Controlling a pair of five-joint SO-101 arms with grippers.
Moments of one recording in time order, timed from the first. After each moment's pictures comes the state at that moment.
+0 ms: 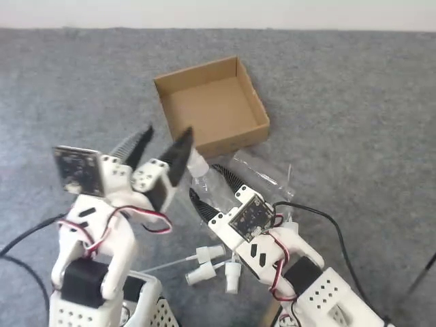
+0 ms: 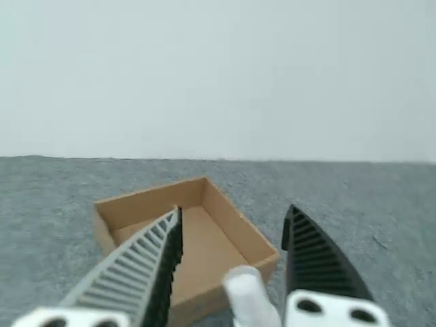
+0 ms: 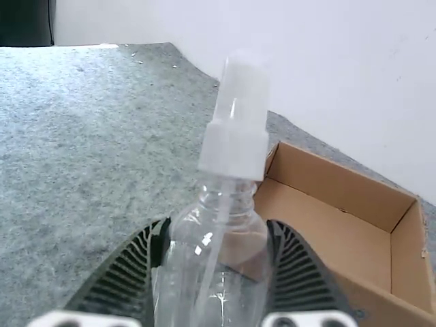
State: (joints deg) left arm 6.3 -81.5 55.4 52.3 16.8; right arm -46.0 -78.9 92.0 7.1 10.4
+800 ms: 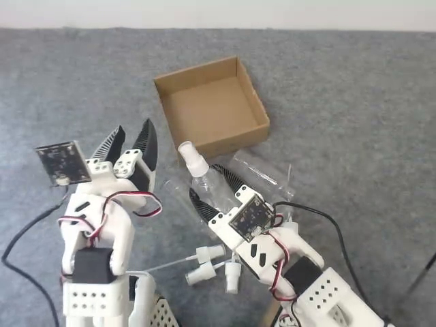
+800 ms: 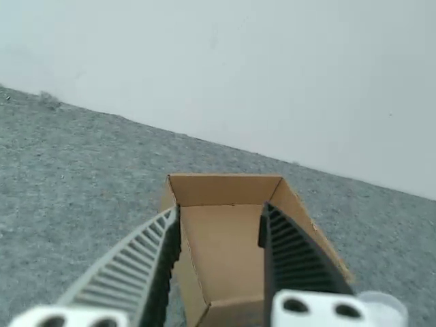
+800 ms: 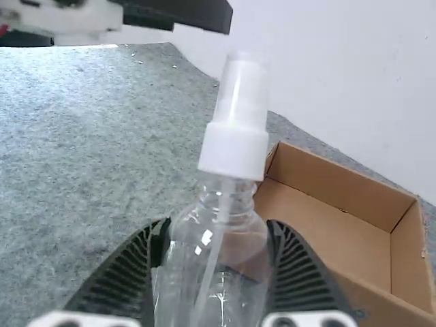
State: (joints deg) left arm -4.8 -81.5 69.8 41.0 21.3; right arm -46.0 -78.9 92.0 7.1 10.4
